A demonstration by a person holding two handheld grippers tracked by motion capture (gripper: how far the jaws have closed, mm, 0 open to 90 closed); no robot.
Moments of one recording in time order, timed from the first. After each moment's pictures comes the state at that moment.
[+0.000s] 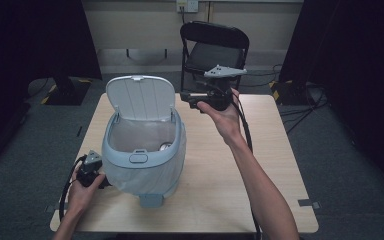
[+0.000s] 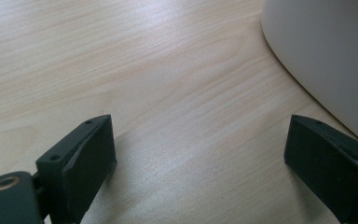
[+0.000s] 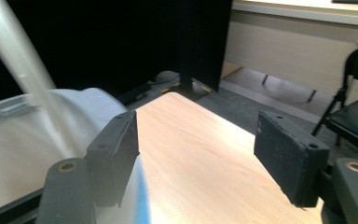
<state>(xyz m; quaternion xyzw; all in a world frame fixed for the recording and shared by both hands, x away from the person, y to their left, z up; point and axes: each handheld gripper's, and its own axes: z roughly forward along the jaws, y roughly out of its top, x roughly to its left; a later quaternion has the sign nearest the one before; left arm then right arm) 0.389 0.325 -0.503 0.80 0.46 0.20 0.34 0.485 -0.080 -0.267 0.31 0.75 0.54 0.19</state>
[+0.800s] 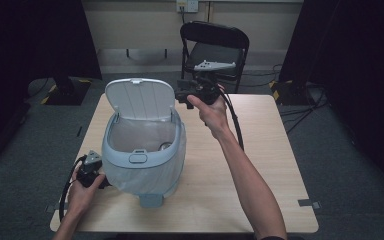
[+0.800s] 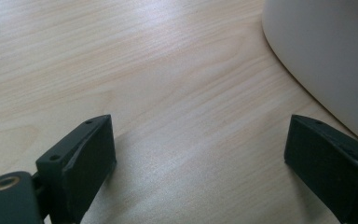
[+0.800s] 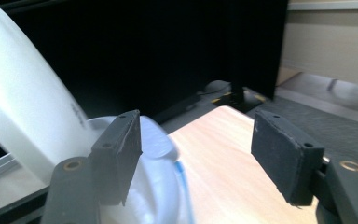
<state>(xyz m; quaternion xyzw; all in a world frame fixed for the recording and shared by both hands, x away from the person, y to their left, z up) 0.389 0.325 -0.503 0.80 0.46 0.20 0.34 0.504 -0.055 -0.269 0.27 0.75 0.60 0.08</state>
